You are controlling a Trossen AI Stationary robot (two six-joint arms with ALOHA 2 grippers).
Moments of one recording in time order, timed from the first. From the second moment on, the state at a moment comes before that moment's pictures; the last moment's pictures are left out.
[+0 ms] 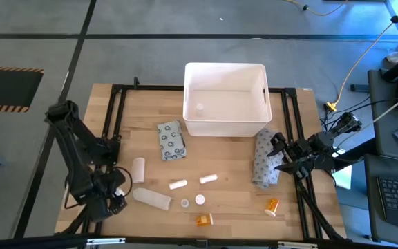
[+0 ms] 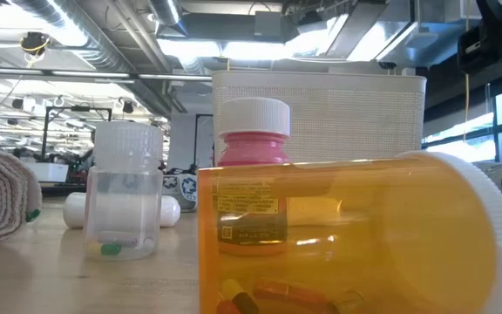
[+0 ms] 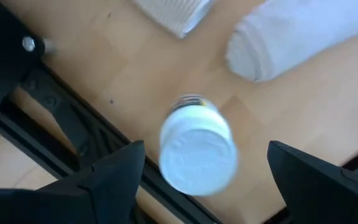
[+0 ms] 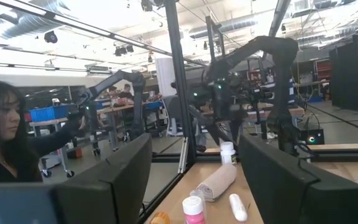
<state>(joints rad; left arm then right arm) -1.11 1.35 0.98 -1.16 -0.11 -1.94 0.56 0.00 0.01 0.32 0.19 0.10</state>
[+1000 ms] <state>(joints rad) -1.11 1.37 0.86 -1.02 0.02 -1.94 0.56 0.00 0.01 0.31 0.19 0.09</state>
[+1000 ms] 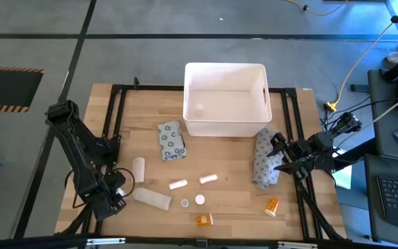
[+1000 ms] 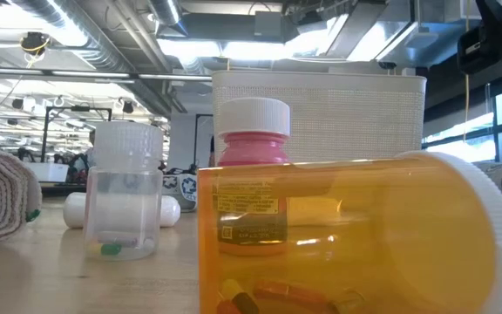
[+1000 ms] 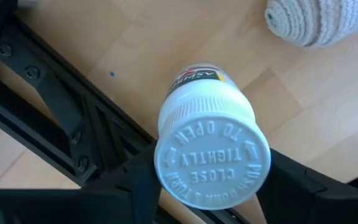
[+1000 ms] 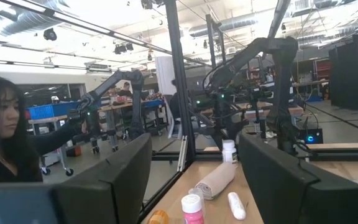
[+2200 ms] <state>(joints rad) -0.98 1.37 0.86 -1.02 -0.10 -1.76 0.56 0.00 0.01 0.24 0.19 0.10</state>
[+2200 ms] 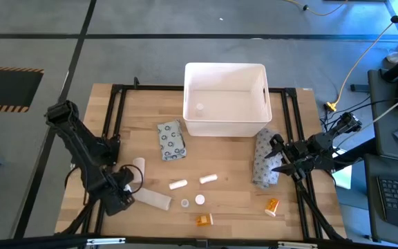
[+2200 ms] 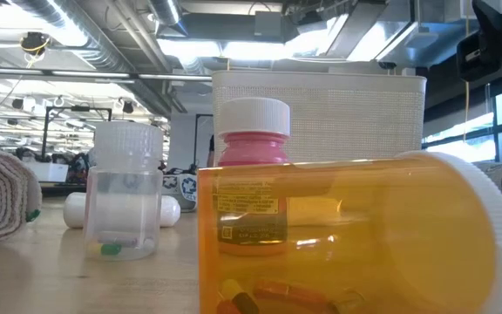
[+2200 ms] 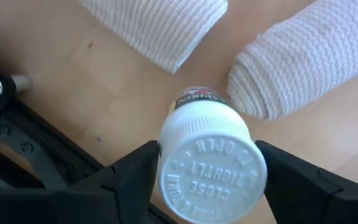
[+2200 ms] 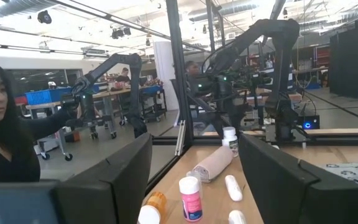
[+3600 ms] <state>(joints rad) -0.32 1.36 1.47 -1.04 -0.37 -0.67 0.56 0.00 0.01 0.19 0.19 -0.21</state>
